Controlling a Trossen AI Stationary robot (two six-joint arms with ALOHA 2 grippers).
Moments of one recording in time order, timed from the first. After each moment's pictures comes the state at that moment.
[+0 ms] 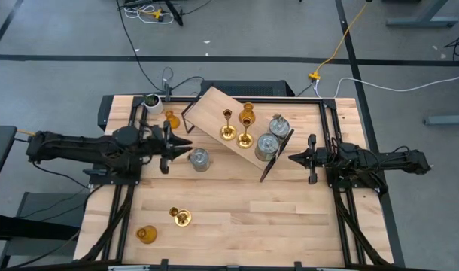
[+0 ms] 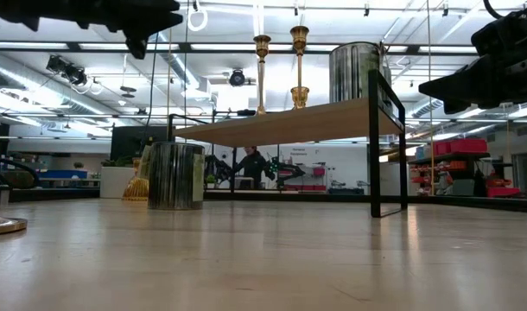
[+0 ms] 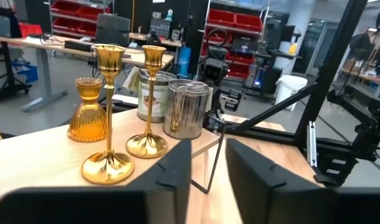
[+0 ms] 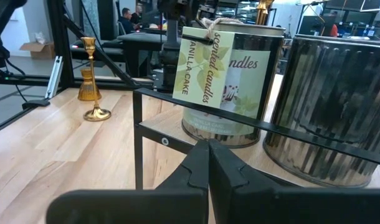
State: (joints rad) left arm 0.01 0.66 0.45 0.21 -0.10 -0.17; right arm 0.04 0.09 0.02 0.03 0.09 -0.09
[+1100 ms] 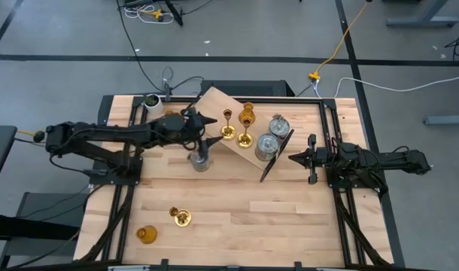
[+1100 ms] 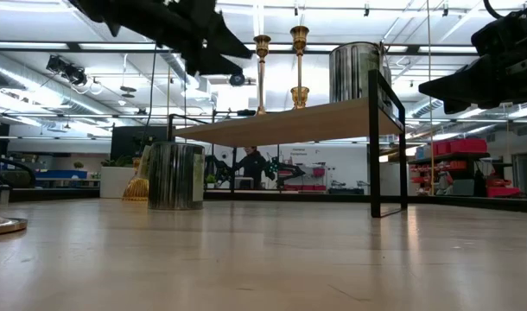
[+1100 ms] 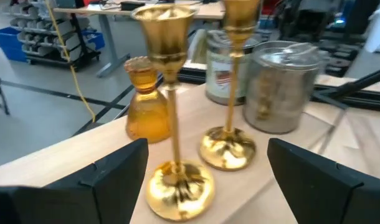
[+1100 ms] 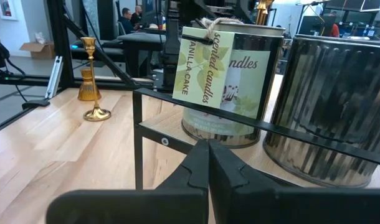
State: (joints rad) left arm 0.17 1.22 0.77 0.21 -0.18 -0.03; right arm 0.04 0.09 0.02 0.03 0.09 -0.09
